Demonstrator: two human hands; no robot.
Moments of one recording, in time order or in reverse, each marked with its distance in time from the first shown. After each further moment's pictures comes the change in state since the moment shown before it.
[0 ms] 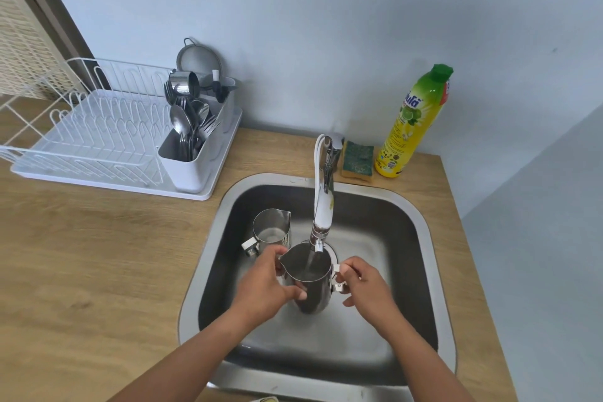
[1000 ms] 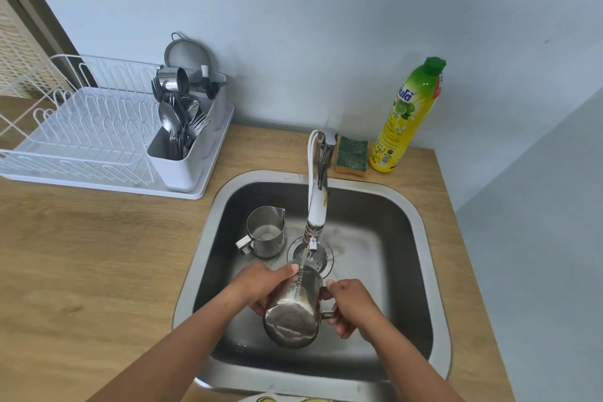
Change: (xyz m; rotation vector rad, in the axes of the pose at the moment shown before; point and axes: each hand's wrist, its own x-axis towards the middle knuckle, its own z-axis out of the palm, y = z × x) left_hand 0.026 0.000 -0.003 -0.018 -0.289 -0.406; right_hand 0.001 0.016 0.019 0.013 -0.176 0.387
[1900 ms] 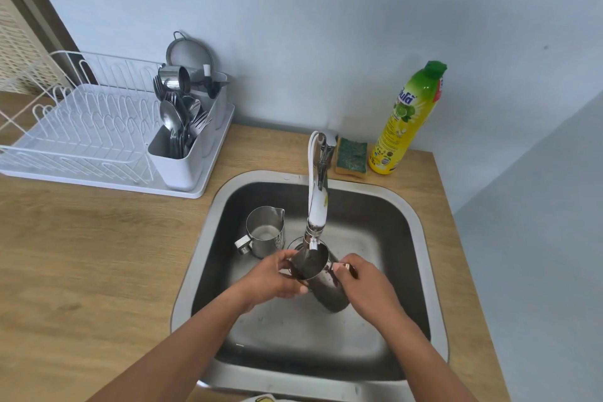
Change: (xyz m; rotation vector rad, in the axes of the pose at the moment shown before) left_hand 0.002 0.003 0.009 -0.305 -0.230 0.284; right_hand -0.036 -0.027 -0.026 -0.406 0.297 -0.362
